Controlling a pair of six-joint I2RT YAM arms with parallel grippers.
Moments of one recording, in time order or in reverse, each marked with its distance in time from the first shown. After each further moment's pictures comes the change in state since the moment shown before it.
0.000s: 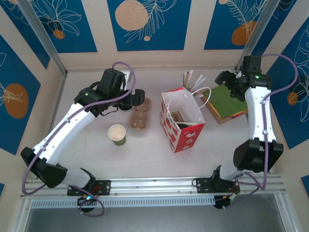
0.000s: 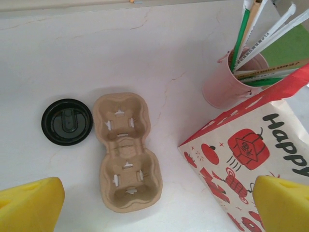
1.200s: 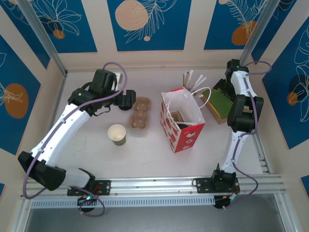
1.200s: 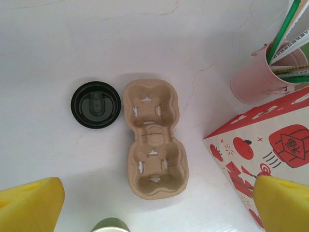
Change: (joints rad) left arm 0.107 -0.034 -0.056 -0.032 0.038 0.018; right arm -0.002 0.669 0.298 -0.013 0.259 0.134
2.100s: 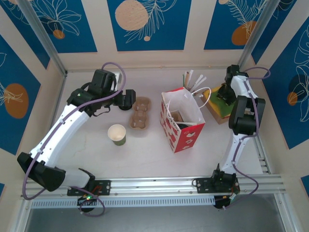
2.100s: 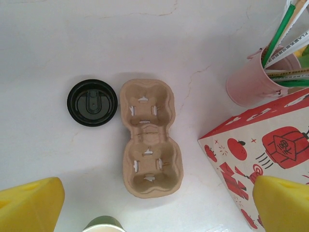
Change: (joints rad) left arm 0.001 -0.017 -0.005 -0.001 0.008 -0.034; right arm -0.010 -0.089 -0.172 0.087 -0.039 -0.024
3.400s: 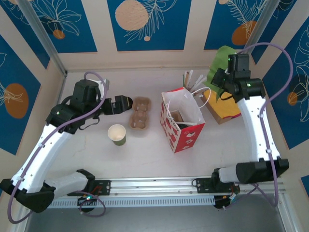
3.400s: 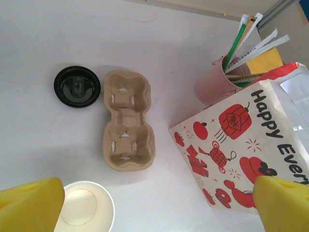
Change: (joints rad) left arm -0.007 -0.247 -0.098 -0.046 0.069 -0.129; right arm 0.280 -0.765 -0.093 -0.003 0.017 -0.154
